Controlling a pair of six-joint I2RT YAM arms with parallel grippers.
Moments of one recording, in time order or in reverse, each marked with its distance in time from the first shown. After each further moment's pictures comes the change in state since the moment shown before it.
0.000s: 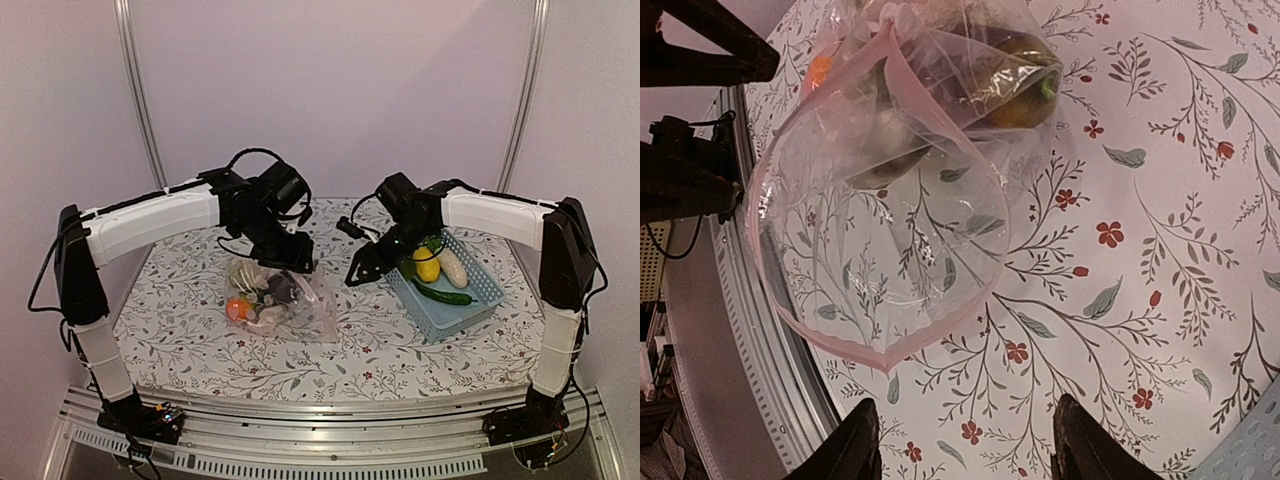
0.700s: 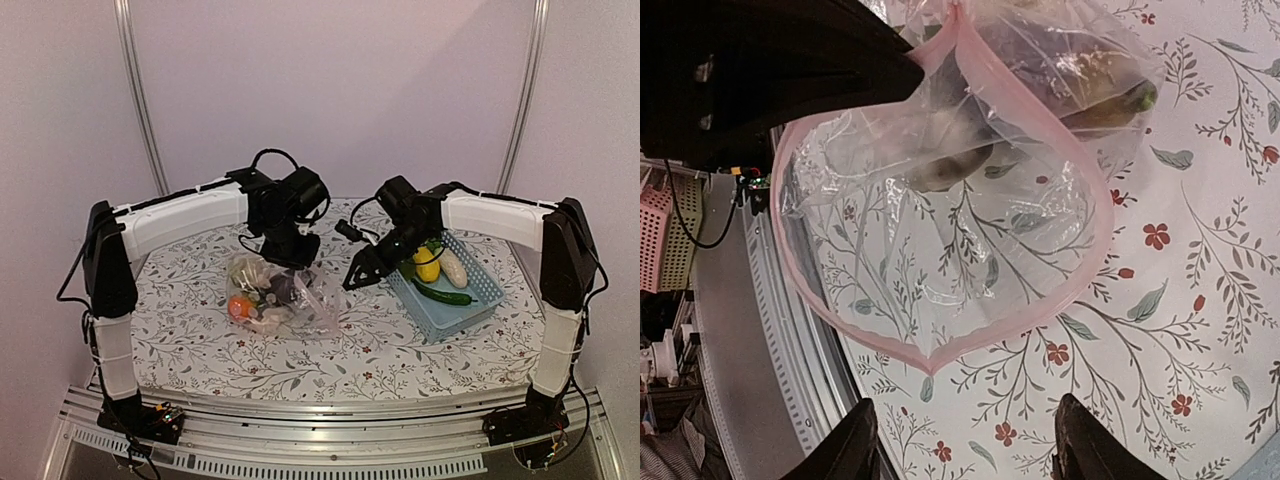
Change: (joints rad) left arm -0.011 0.185 0.163 -0.113 -0.149 -0.028; right arm -0.003 -0.003 -0.027 0.016 -0.076 0.004
